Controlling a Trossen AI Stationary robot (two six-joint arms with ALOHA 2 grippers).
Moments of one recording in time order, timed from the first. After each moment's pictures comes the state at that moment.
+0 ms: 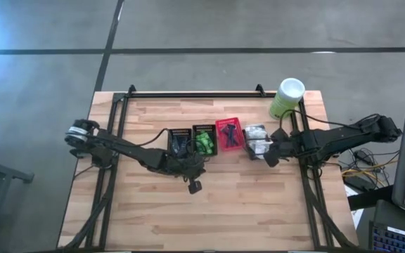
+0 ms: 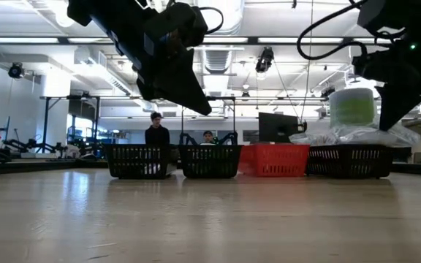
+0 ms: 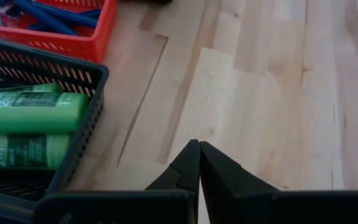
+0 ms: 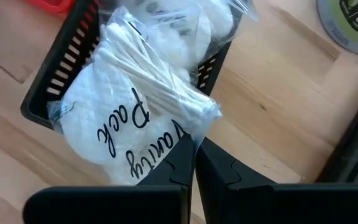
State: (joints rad) left arm -0.23 1.64 1.03 -0.13 -0.27 -0.45; right arm 0.13 0.97 0.64 -1.05 0.39 1.04
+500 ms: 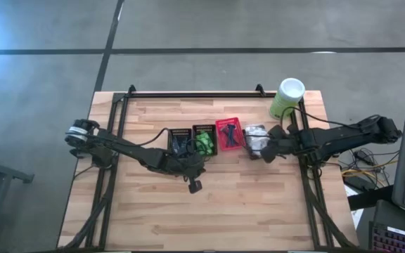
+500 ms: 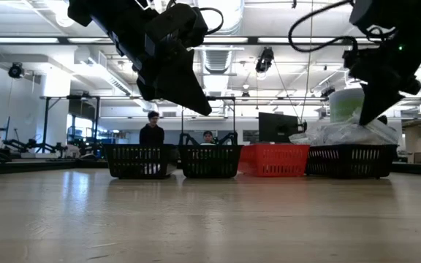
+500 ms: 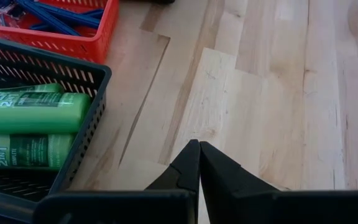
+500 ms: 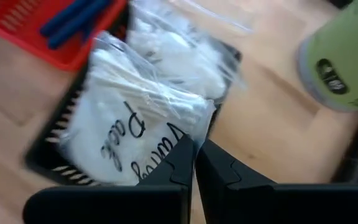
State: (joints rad) left arm -0.22 1.64 1.03 -0.13 -0.27 -0.45; right arm 0.09 0.97 0.64 -0.94 0.52 0.91
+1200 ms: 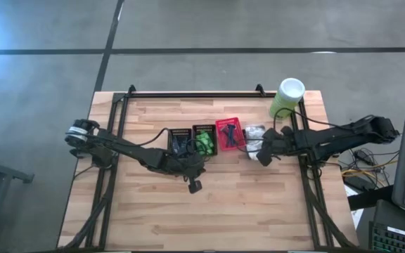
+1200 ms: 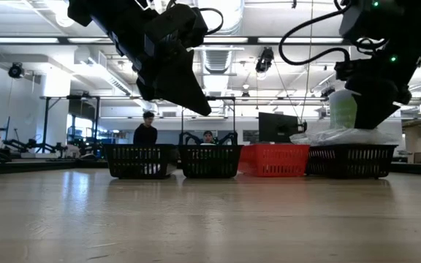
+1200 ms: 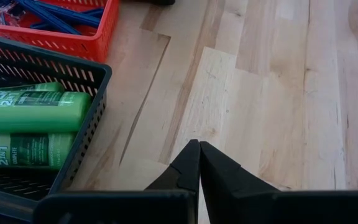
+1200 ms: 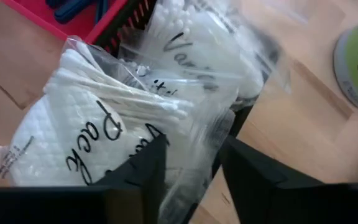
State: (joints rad) left arm -0.22 1.64 1.03 -0.13 -0.27 -0.45; right arm 0.06 1.07 0.61 -0.83 0.45 0.82
